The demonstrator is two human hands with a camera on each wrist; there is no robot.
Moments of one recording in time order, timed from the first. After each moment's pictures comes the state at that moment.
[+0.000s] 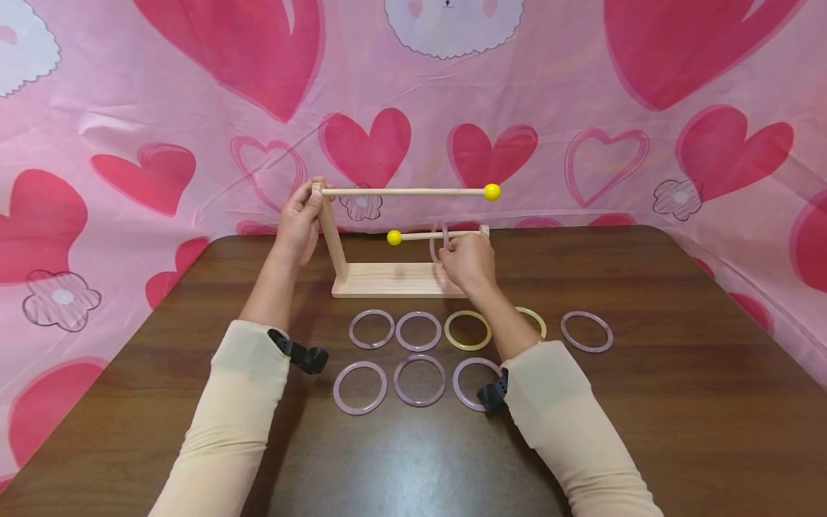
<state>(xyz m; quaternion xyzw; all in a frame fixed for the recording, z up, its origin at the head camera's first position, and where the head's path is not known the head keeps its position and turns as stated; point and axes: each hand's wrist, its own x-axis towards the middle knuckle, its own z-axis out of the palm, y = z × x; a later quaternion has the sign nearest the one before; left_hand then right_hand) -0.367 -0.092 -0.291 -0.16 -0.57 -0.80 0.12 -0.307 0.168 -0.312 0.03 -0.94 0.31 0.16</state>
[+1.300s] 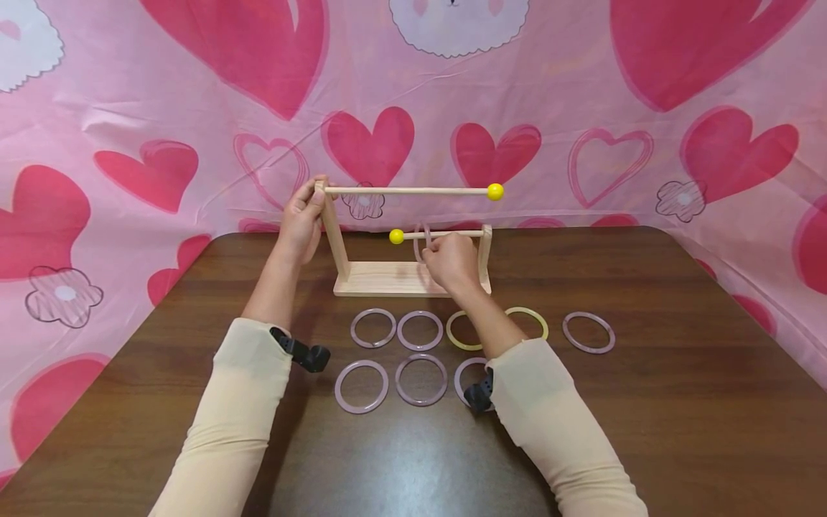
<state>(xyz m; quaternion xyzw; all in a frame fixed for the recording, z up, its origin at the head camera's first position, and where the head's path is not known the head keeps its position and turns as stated) -0.367 -0.092 -0.291 -0.16 -0.56 -0.80 0.12 -0.307 0.142 -0.311 0.05 -0.93 0.33 0.15</state>
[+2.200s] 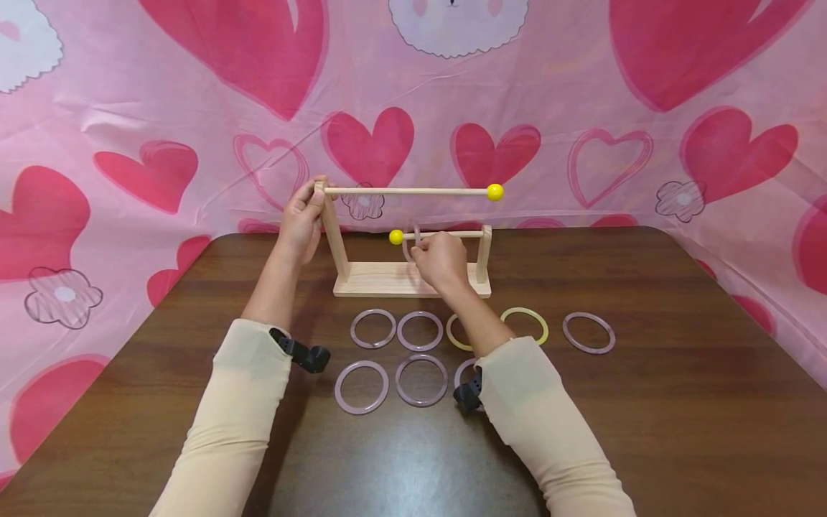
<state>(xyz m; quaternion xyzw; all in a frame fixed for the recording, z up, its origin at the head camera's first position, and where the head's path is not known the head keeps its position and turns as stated) -0.366 -0.091 -0.290 -0.17 -0.56 -0.80 0.12 -0.310 0.129 -0.311 0.06 -0.93 0.34 0.15</state>
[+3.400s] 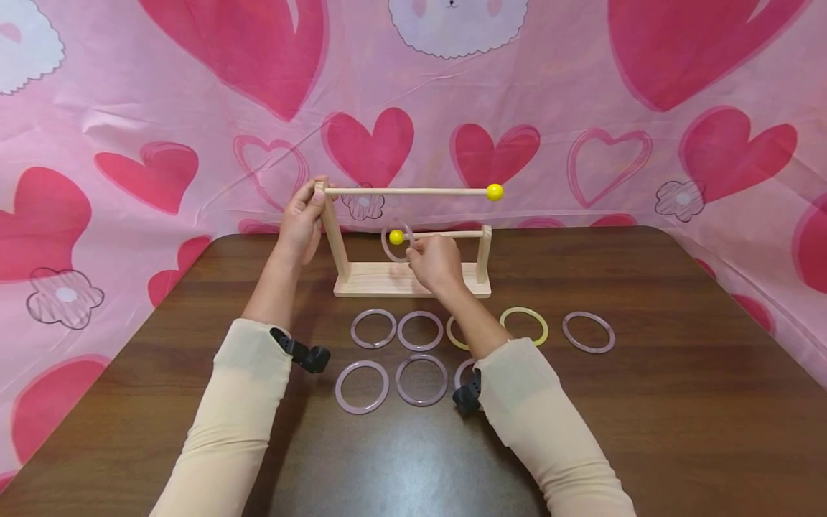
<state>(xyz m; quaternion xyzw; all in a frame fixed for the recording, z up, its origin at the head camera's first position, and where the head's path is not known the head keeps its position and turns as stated) -0.366 -0.092 -0.292 -0.18 -0.55 -0.81 0.13 -0.310 0.124 -0.316 0.09 -0.91 0.38 0.15</state>
